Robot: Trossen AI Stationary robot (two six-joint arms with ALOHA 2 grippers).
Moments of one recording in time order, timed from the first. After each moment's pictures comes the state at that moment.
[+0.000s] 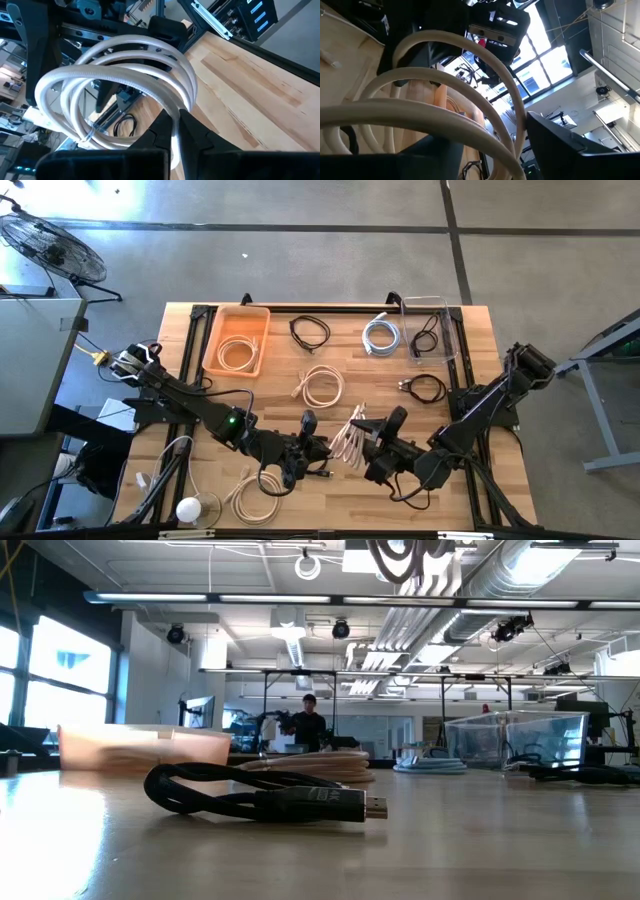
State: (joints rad) left arm -0.52 1.59 1.30 -0.05 -0.43 0.58; right arm 0.73 1.54 1.09 0.31 1.18 -0.76
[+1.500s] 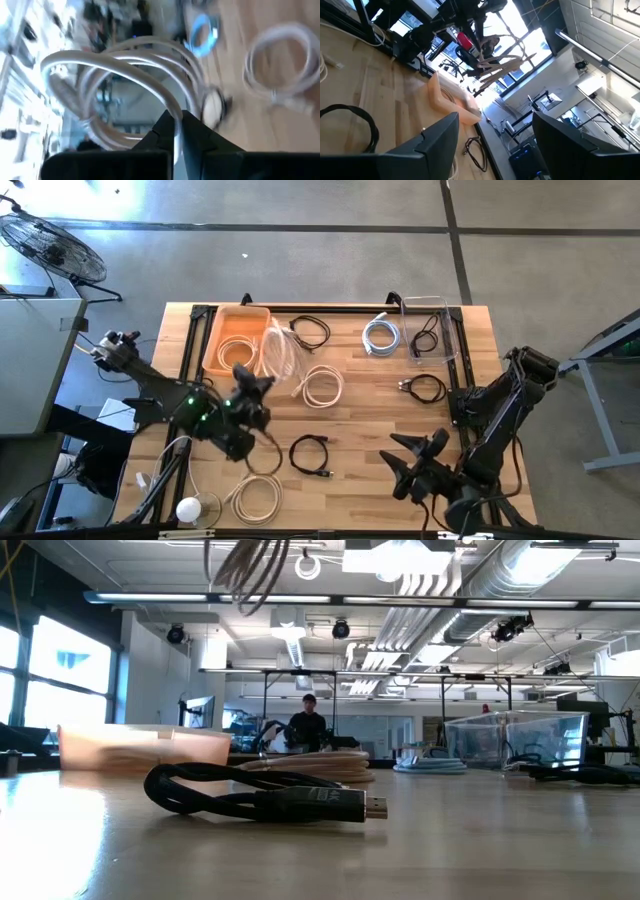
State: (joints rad) left arm -0.57 1.35 1.30 -1.04 -1.21 0.19; right arm 0.99 1.54 1.08 -0.08 1.57 -0.23
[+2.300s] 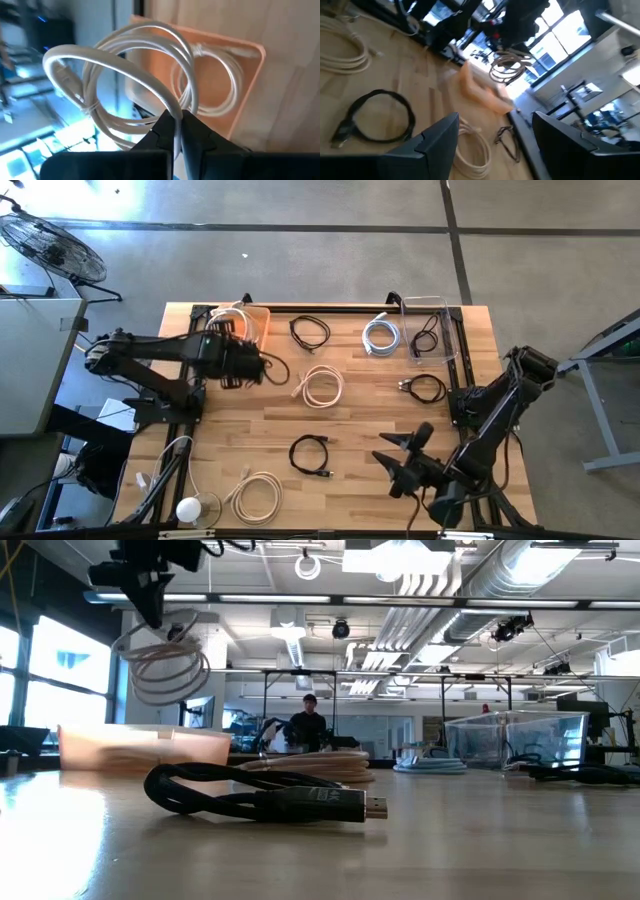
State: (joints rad) left arm -0.02 1.31 1.30 -1.57 -0.71 -0.16; right arm 0.93 1.54 1.08 -0.33 1.37 0.06
